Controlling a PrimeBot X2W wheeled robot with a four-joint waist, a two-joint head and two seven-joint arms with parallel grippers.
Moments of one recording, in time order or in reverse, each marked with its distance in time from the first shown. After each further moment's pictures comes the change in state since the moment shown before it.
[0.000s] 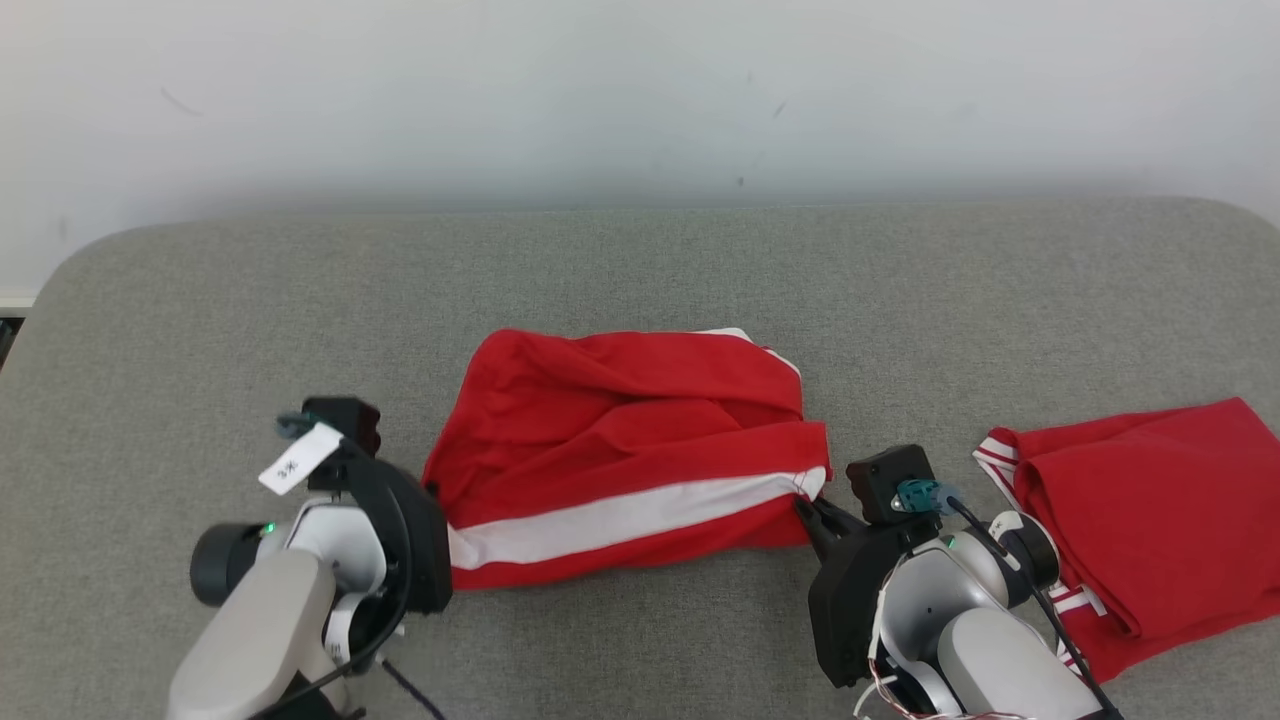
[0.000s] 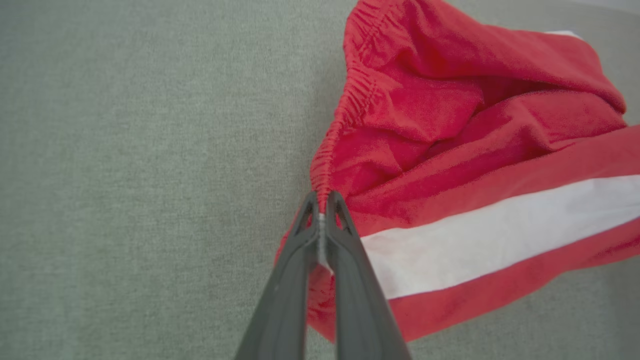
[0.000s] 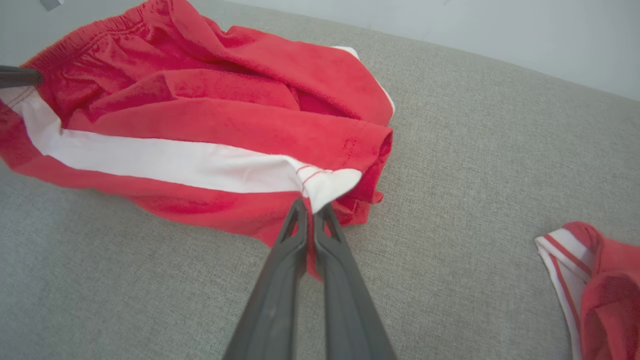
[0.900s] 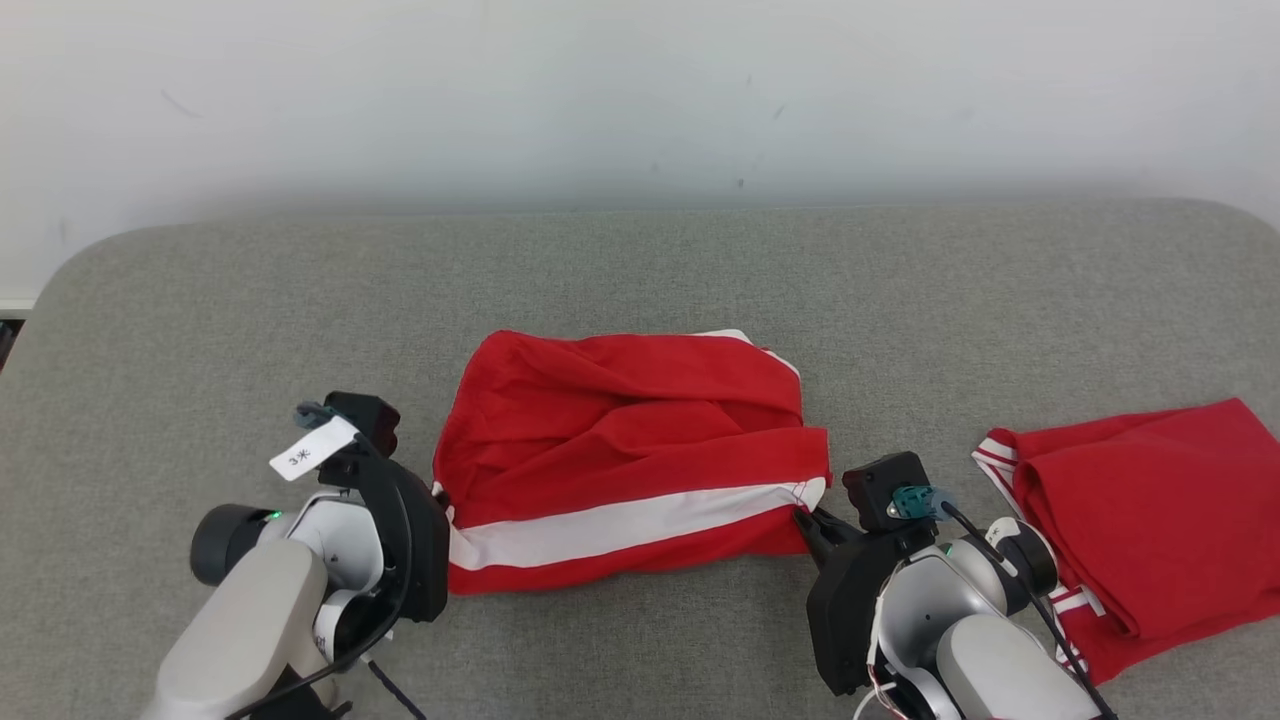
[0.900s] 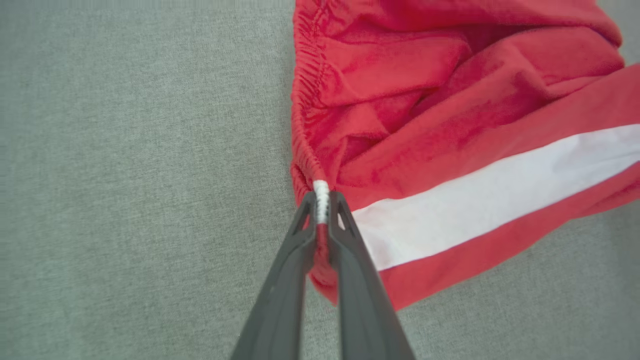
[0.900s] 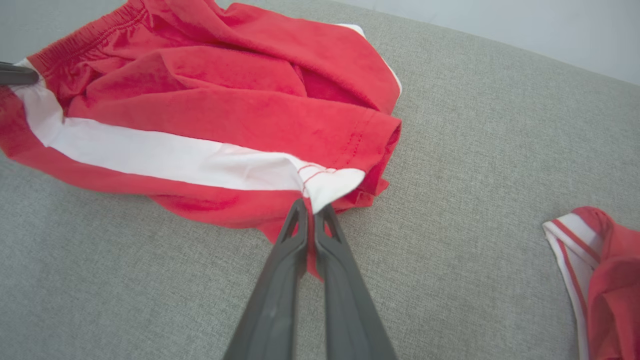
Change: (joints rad) left arm 0.002 0.040 -0.060 -0.015 -0.005 -0.088 0.091; right arm 0.017 -0.005 0.011 0.000 -0.002 0.000 0.026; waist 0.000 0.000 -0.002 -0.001
